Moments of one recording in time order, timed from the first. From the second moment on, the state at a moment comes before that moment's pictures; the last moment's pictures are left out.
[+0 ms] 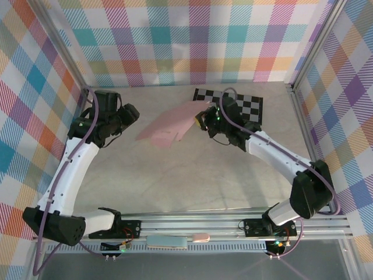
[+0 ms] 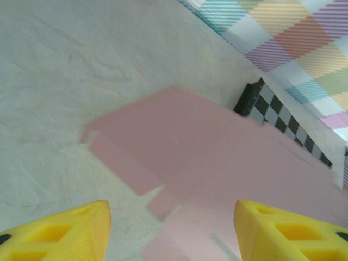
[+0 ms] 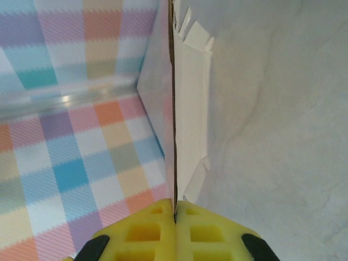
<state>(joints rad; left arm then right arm) -0.25 1.24 1.42 -0.94 -0.08 -0.81 0.59 1.47 1.21 -0.23 -0.15 1.49</state>
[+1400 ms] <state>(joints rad) -0.48 1.57 1.50 -0.67 0.37 -1.00 0.57 1.97 2.01 -1.18 0.31 1.85</state>
